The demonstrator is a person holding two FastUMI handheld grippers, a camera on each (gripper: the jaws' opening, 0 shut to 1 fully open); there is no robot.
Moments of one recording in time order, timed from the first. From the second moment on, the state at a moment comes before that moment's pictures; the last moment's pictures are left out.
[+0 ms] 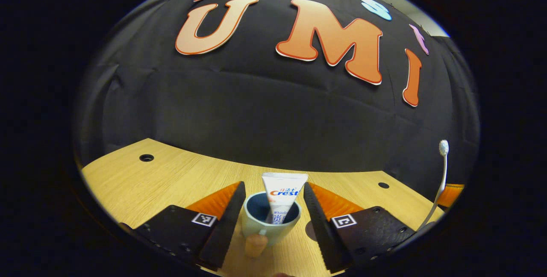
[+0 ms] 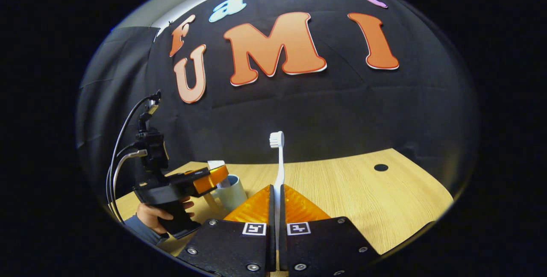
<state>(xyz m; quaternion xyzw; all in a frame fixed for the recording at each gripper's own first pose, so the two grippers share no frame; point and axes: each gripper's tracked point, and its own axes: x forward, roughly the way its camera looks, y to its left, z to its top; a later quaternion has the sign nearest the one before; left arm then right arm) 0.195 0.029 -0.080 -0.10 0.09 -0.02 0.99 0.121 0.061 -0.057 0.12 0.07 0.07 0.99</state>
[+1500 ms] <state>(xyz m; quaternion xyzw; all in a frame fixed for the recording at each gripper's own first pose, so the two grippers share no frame) 0.081 0.141 -0.033 -0.05 0.02 0.04 1.00 0.255 0.164 0.015 0.18 -0.14 0.17 0.96</state>
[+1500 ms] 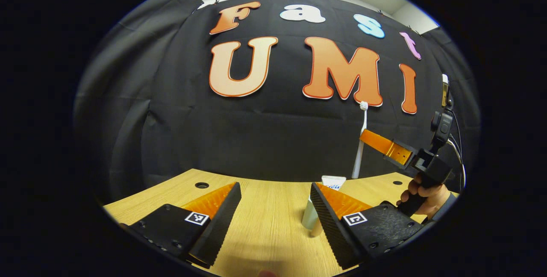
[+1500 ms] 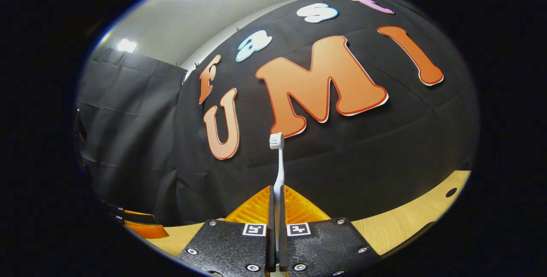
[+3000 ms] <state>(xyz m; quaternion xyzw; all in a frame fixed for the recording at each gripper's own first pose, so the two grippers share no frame) 0.100 0.085 -0.040 -0.05 0.09 -0.01 1.00 0.205 0.141 0.006 0.13 -0.08 0.20 0.97</state>
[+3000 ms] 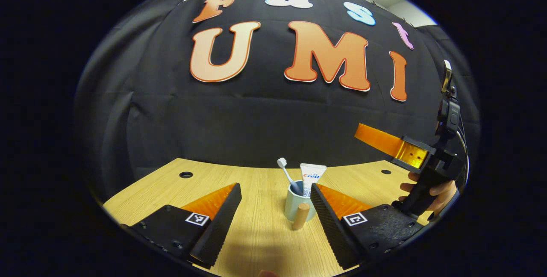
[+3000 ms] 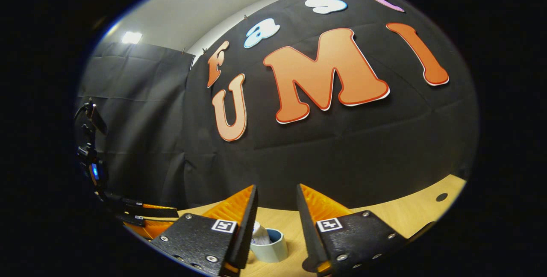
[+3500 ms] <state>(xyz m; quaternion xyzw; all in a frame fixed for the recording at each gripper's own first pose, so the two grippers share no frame) 0.137 0.042 -0.038 -0.05 0.22 -0.09 0.97 0.150 0.086 0.029 0.06 -0.07 0.16 0.98</state>
